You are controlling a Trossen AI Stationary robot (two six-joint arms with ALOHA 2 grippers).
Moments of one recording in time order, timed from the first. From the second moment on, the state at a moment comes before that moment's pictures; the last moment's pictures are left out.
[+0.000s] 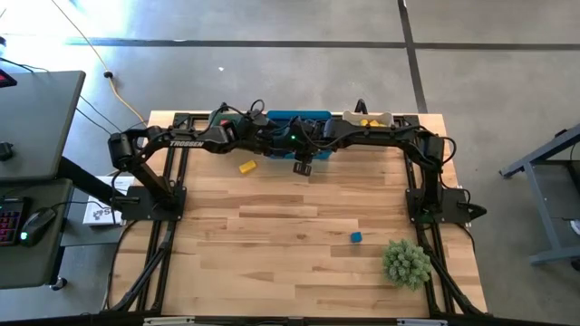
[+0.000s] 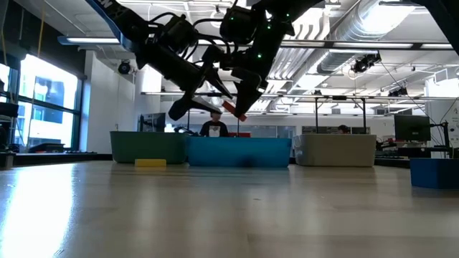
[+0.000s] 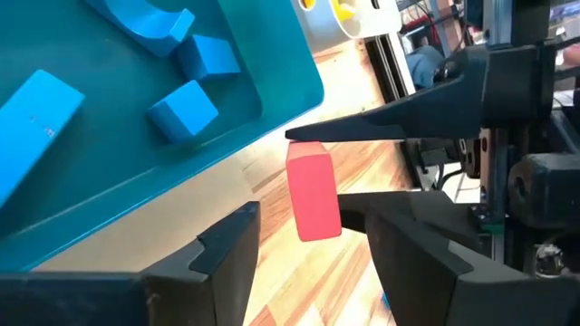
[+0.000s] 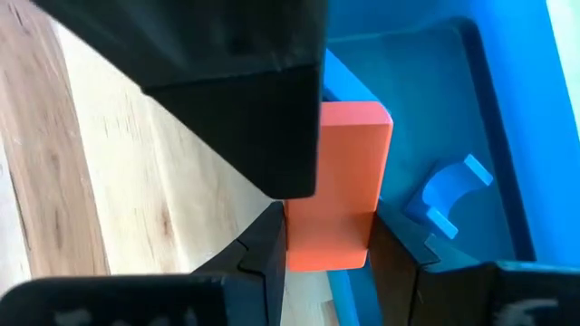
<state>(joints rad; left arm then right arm) 0.57 1.63 0.94 0.07 0.25 -0.88 -0.26 1.94 1.63 -0.76 0.14 -0.13</state>
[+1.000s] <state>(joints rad) 0.67 1.52 0.93 0.00 0.37 -0.62 -0.25 1.89 1.69 -0.85 0.14 -0.09</state>
